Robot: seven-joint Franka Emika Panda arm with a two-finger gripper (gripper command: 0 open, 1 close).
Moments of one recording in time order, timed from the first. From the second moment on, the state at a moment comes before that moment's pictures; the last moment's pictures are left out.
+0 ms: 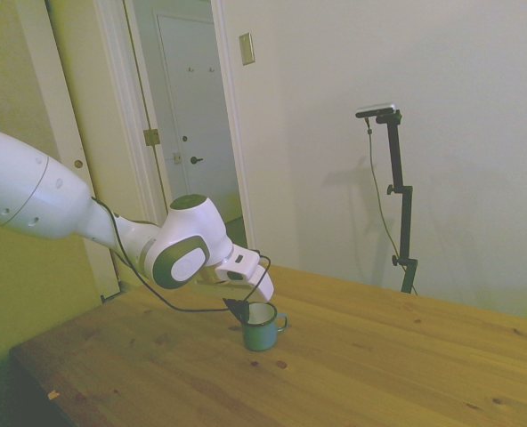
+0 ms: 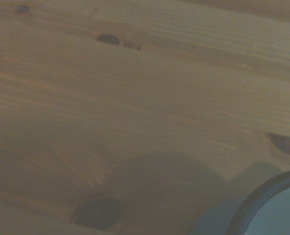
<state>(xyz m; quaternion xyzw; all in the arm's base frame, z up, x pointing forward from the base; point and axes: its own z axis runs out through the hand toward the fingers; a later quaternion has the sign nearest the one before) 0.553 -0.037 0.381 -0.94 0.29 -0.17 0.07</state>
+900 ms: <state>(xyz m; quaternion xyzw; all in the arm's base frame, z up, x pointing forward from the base) 0.564 -0.033 0.398 -0.94 0.30 -0.17 0.07</state>
